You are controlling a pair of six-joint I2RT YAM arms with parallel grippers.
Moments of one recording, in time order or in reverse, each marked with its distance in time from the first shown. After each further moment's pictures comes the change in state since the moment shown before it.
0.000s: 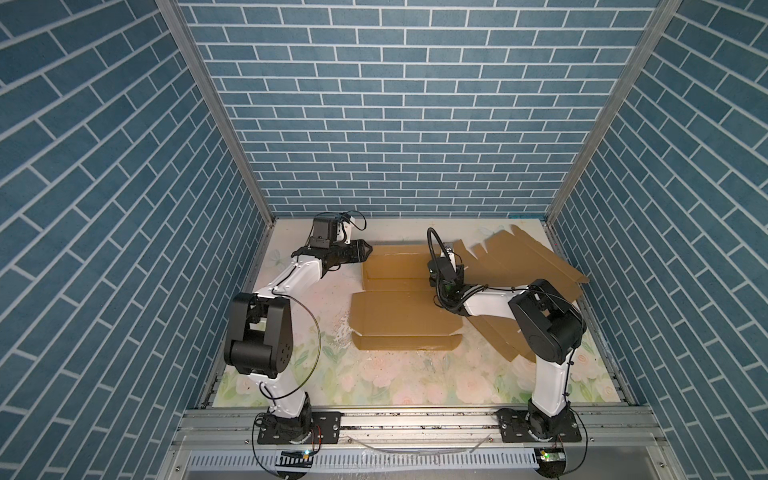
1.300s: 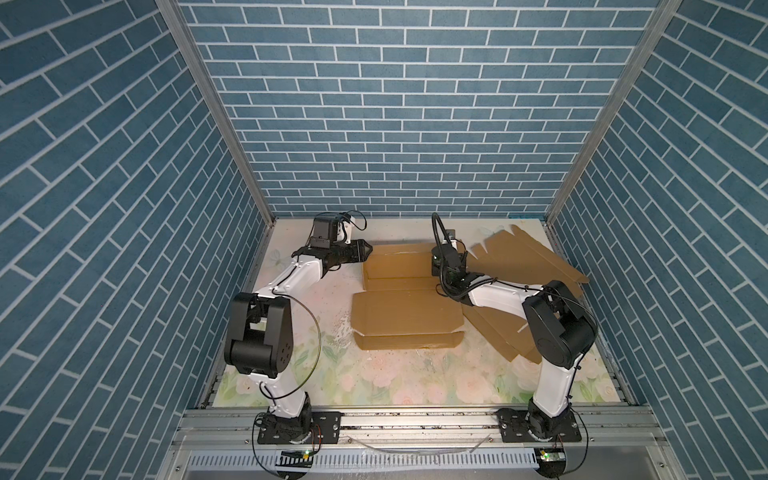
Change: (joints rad) left arm -0.002 0.000 0.000 0.003 -0.002 0.000; right arm -0.035 -0.062 0.095 -0.119 -0.083 -0.037
